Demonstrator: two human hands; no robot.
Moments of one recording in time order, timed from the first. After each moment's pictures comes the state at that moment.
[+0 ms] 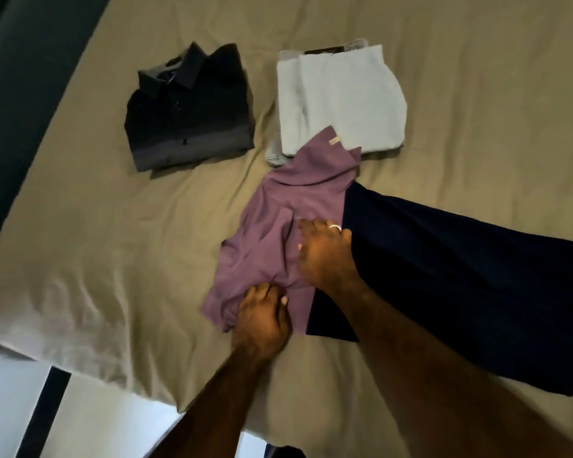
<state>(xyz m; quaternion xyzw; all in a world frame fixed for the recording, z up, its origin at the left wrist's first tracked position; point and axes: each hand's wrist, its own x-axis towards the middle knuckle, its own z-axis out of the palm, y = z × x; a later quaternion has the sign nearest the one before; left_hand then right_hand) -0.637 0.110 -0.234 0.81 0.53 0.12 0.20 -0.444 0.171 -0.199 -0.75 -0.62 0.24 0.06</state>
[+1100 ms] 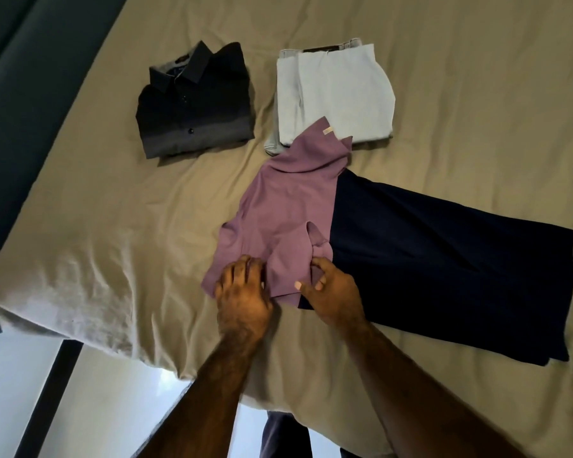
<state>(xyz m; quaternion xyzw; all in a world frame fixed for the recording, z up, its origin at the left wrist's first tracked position) -0.659 0.089 -0.189 0.75 0.65 0.05 0.11 -0.469 0.061 -0.190 -0.75 -0.44 0.44 0.20</state>
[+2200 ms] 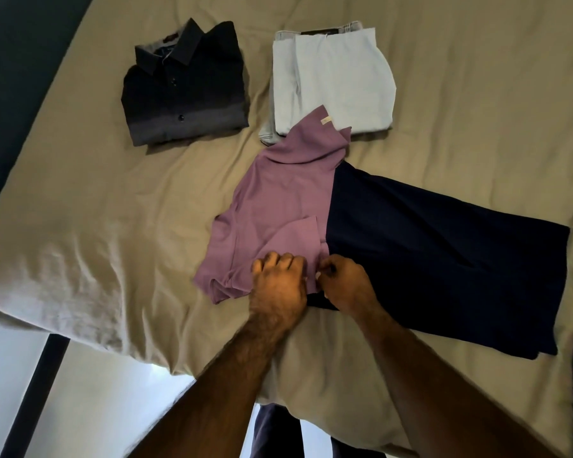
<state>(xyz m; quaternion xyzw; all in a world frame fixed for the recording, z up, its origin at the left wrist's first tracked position) -0.596 0.097 -0.185 0.83 0.54 -0.05 0.14 -0.439 0.071 -0.206 -0.76 -0.40 0.49 0.15</state>
